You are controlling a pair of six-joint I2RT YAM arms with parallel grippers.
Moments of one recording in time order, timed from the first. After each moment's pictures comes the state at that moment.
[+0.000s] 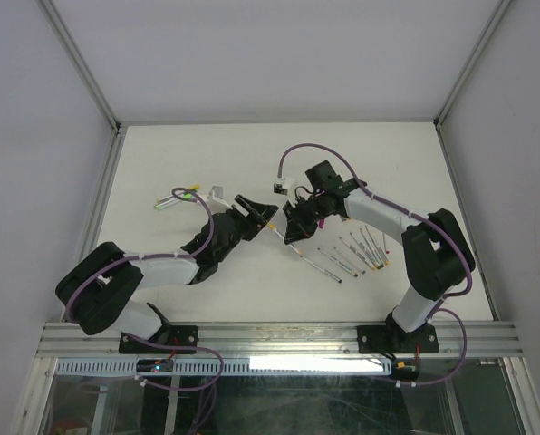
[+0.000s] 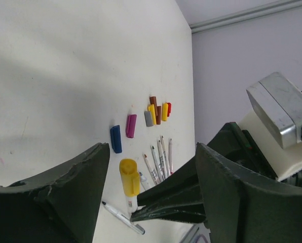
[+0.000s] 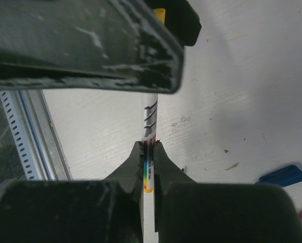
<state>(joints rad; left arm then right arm) -0.75 1.42 0.45 0.77 -0.21 -1.22 0.58 1.68 1.14 -0.55 -0.72 -0.29</state>
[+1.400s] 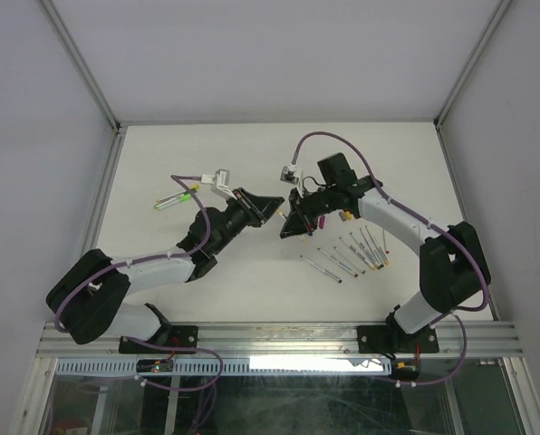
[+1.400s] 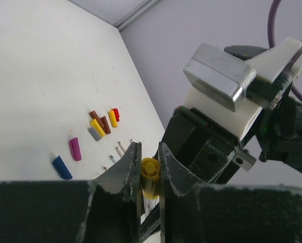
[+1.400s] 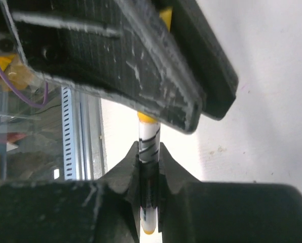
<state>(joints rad) -0.77 1.38 0.52 0.96 -0.08 -0.96 0.53 1.58 1.13 -0.52 -0.98 -0.26</state>
